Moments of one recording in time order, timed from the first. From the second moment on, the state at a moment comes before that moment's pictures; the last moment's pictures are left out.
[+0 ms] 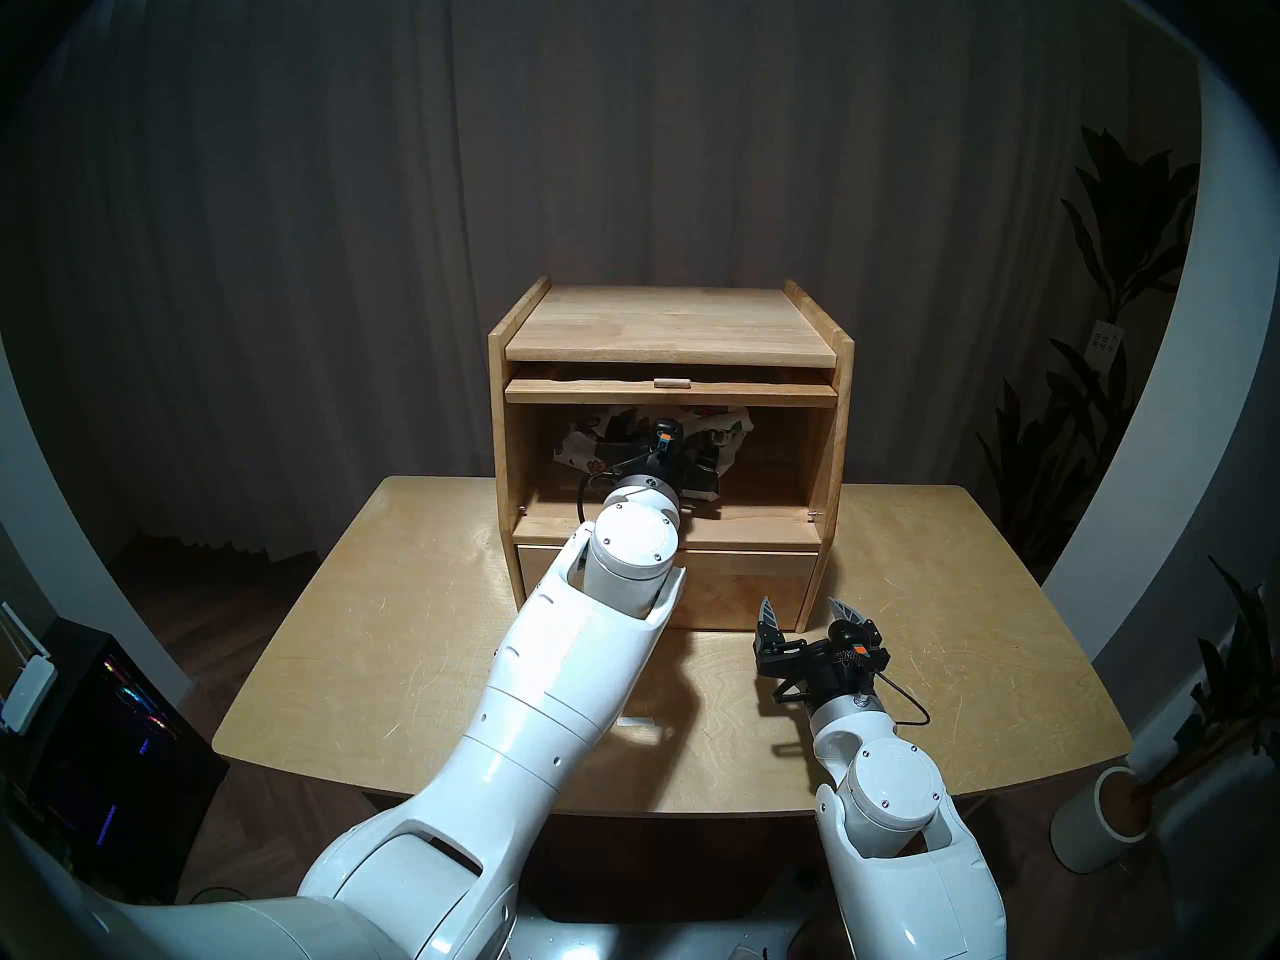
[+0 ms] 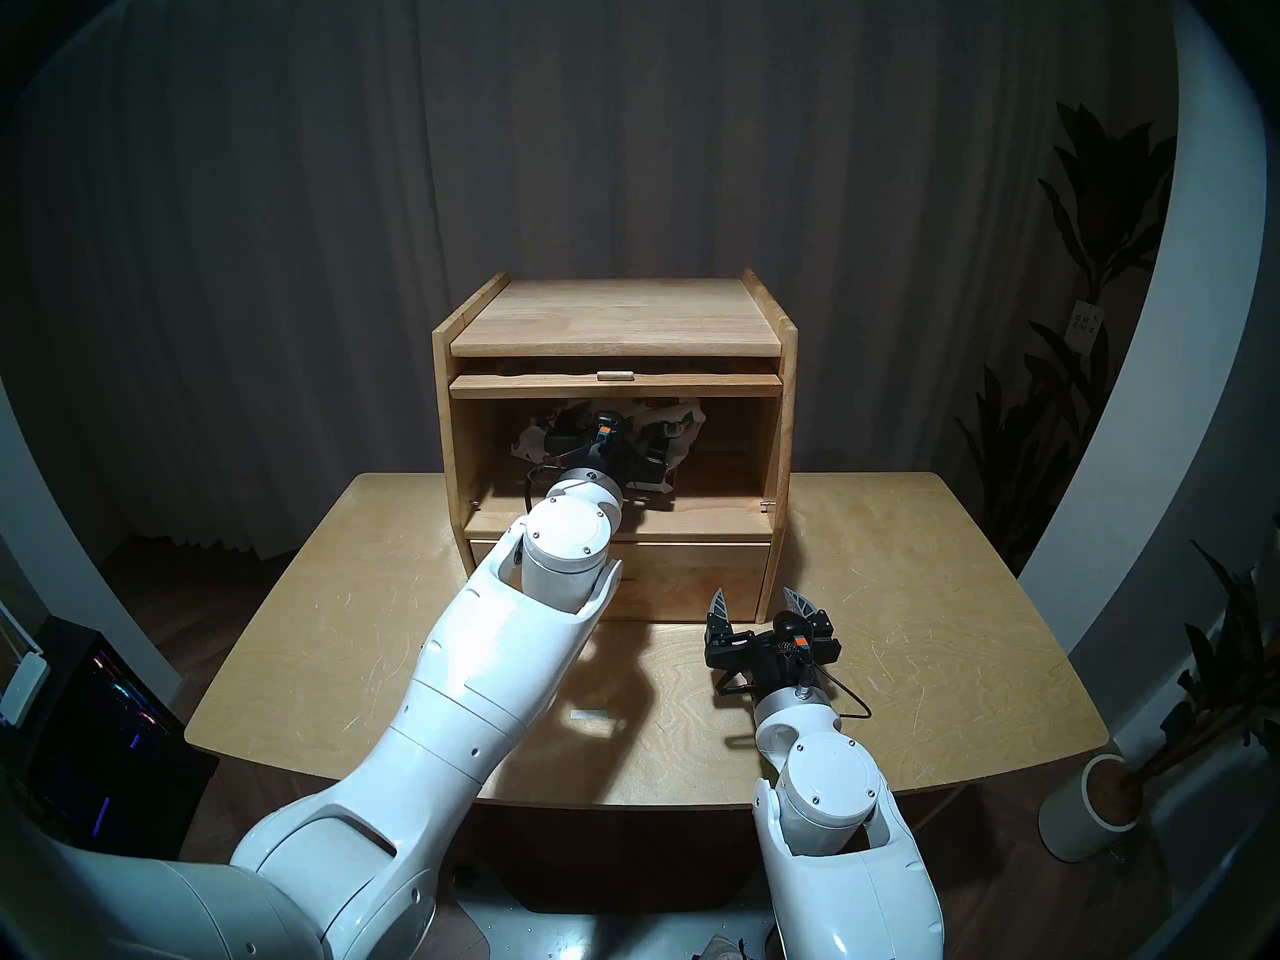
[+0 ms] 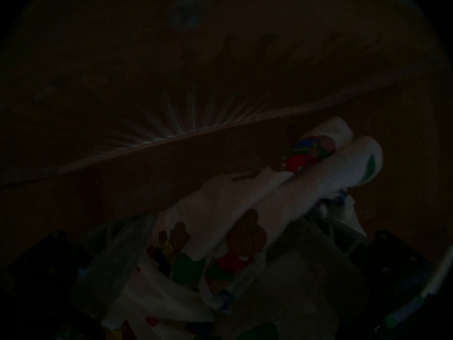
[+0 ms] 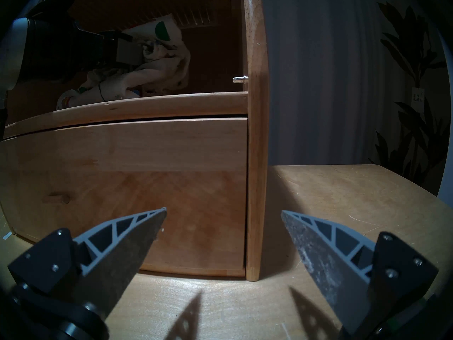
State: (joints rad) left arm 1.19 -1.64 -1.11 -1.38 0.15 0.17 0.22; right arm -1.90 -1.57 1.53 -1.78 0.01 -0.02 -0.02
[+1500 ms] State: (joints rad) left arm 1.57 -1.41 -1.02 -1.94 0.20 -0.06 0.36; right arm -1.90 -1.57 1.53 -1.76 0.01 -0.02 -0.02
